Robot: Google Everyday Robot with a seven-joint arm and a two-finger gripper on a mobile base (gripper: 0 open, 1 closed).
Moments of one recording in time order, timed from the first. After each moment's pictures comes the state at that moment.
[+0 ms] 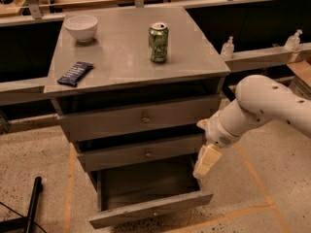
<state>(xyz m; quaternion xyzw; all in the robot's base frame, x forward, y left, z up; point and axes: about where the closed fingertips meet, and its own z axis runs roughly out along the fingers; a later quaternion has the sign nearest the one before) 0.499 -0.133 0.682 -0.60 0.76 0.16 0.18</state>
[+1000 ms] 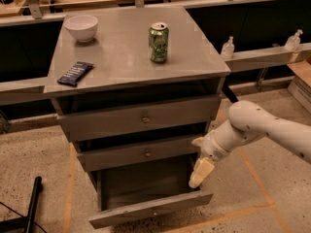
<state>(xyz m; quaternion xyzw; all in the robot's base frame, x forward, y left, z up) 0.511 -0.132 0.574 -0.58 0.76 0.24 0.16</state>
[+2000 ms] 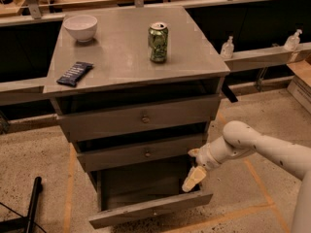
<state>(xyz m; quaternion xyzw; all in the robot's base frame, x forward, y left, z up) 0.535 -0.127 0.476 -0.53 0.78 0.29 0.18</state>
